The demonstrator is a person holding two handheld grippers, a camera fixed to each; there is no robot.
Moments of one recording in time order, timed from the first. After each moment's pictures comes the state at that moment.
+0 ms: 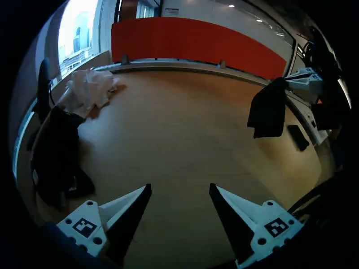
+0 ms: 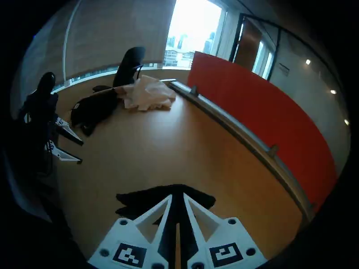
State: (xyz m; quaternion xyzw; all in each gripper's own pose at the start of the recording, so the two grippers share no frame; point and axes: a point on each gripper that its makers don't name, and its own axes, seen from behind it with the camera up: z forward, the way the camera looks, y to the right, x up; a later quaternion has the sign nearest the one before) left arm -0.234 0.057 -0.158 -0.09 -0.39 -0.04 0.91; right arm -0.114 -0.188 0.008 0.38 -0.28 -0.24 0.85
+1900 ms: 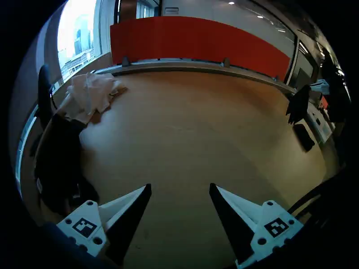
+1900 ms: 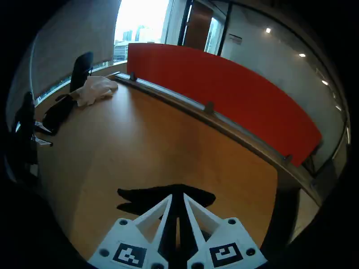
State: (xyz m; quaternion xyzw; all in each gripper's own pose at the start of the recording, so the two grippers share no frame) left arm -0.234 0.057 -0.141 -0.07 -0.40 -0.02 0.91; right arm -0.097 0.070 0.047 0.24 -0.34 -0.18 0.89
